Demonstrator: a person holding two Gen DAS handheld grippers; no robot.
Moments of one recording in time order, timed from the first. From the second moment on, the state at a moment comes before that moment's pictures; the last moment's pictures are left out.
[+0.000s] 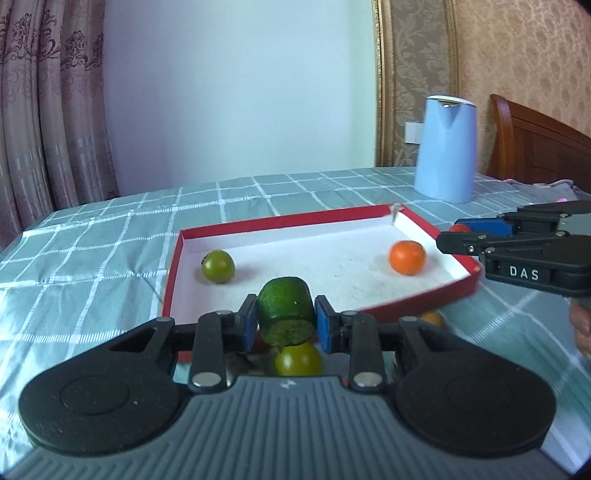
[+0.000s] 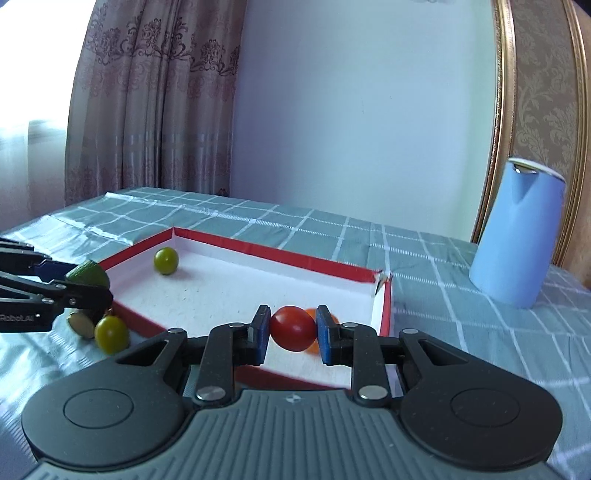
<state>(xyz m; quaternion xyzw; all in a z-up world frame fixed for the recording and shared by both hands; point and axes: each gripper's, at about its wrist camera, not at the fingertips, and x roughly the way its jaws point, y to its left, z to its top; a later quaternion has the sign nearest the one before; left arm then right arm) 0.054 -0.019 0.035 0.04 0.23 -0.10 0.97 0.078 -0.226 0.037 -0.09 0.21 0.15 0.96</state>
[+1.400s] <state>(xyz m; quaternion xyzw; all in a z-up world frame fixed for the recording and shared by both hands) 0.162 -0.001 0.008 0.03 0.31 0.00 0.95 0.206 -0.157 -0.003 -0.13 0.33 0.13 0.93</state>
